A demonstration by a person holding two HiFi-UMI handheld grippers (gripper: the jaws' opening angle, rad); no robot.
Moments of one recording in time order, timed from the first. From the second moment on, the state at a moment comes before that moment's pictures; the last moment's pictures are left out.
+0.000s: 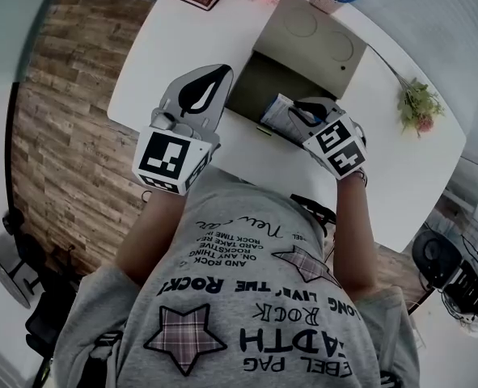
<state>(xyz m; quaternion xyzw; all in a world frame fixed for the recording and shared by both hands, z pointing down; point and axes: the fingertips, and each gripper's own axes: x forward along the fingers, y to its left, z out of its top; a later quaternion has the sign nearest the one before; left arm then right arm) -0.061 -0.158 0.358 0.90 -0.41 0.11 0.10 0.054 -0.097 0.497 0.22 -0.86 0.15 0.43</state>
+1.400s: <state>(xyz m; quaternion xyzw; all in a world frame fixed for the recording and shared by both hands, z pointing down) -0.054 -0.148 0.376 0.90 -0.39 0.14 0.10 0.078 -0.105 0.510 0.24 -0.86 0.19 0.41</state>
